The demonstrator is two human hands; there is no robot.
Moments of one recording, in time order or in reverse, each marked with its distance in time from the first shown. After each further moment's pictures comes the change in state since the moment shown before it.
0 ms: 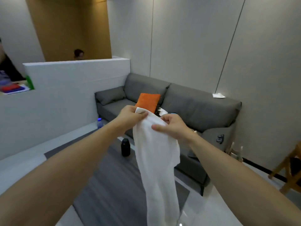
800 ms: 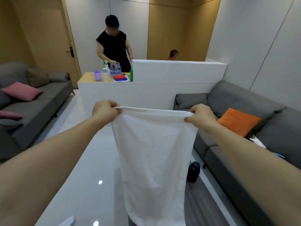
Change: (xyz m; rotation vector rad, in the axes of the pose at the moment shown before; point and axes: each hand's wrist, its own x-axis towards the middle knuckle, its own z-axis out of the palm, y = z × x) left_hand 0.017 -0.165 -0.342 0.498 0.834 -0.424; right_hand 0.298 -0.093 0.219 -0.528 -0.167 -0.239
